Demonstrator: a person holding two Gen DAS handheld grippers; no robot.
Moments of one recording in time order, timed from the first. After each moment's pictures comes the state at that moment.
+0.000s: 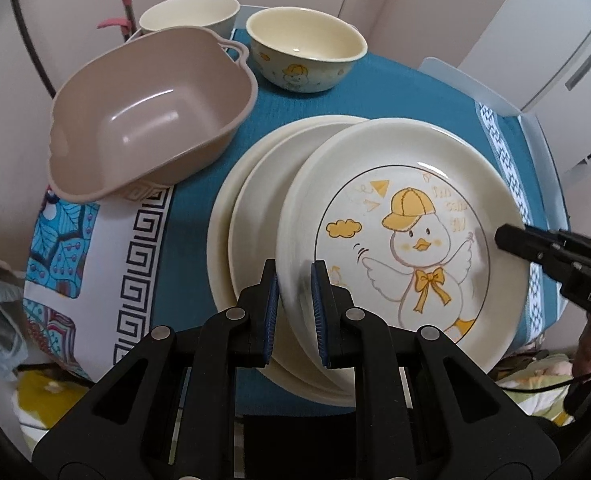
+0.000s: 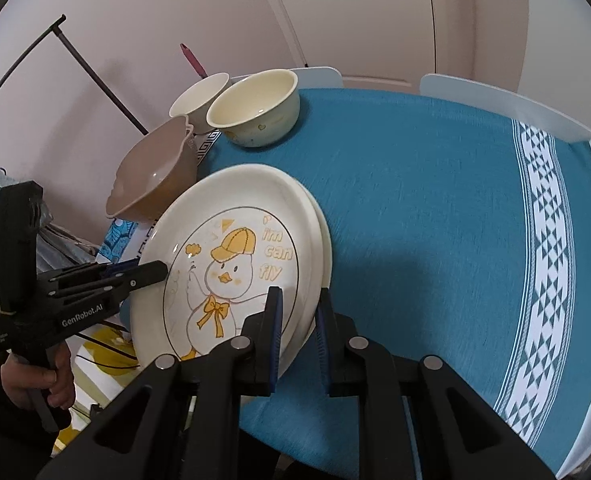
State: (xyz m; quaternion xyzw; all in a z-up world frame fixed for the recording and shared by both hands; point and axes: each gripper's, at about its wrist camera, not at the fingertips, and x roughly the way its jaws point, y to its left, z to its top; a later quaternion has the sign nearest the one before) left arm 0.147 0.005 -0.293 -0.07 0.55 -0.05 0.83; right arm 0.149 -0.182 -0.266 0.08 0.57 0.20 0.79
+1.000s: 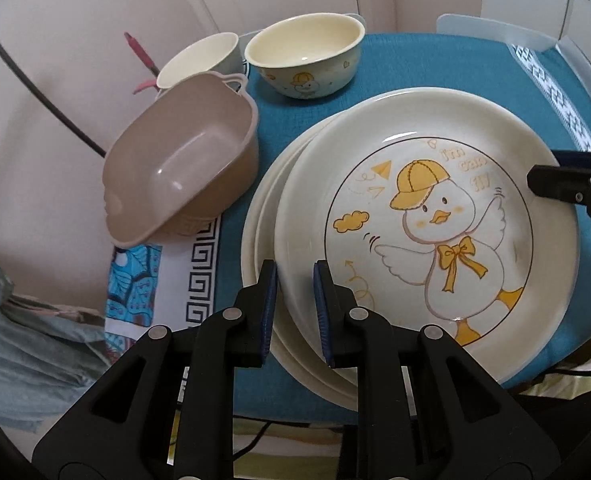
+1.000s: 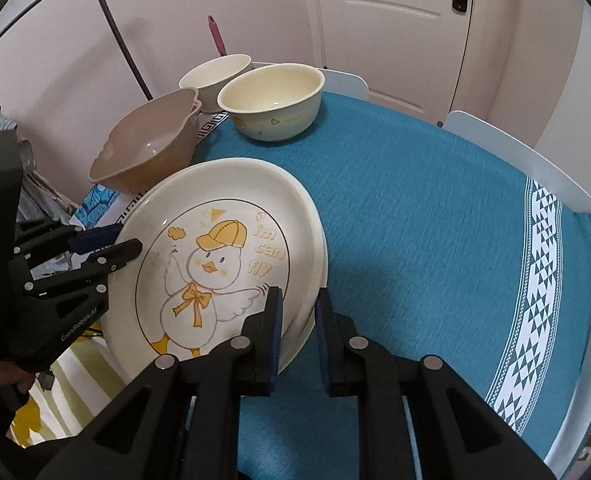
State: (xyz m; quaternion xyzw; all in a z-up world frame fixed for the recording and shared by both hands) left arm 0.146 -0.036 -0.290 0.13 0.53 0.05 0.84; right arm 0.155 -0.164 -0.272 -0.03 0.55 0.22 0.80
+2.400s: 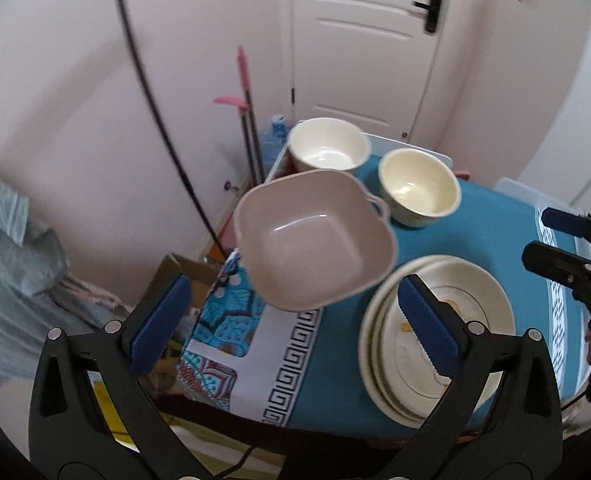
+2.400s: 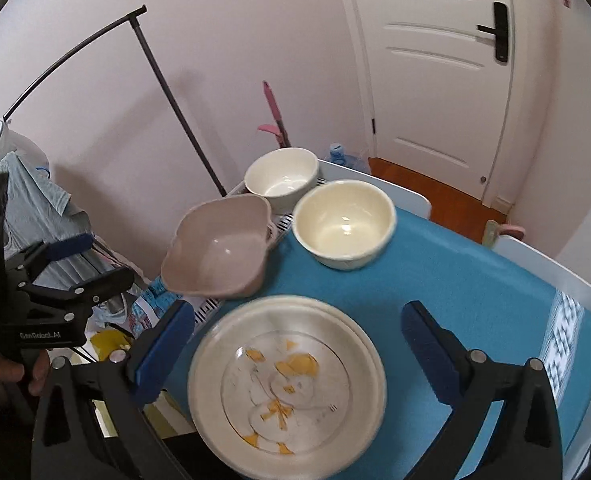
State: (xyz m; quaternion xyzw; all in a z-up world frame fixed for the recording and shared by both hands) left arm 0.150 0.088 -0.178 -0.06 0.46 0.12 0.88; right arm 0.220 -0.106 -0.189 0.02 0.48 0.31 0.82
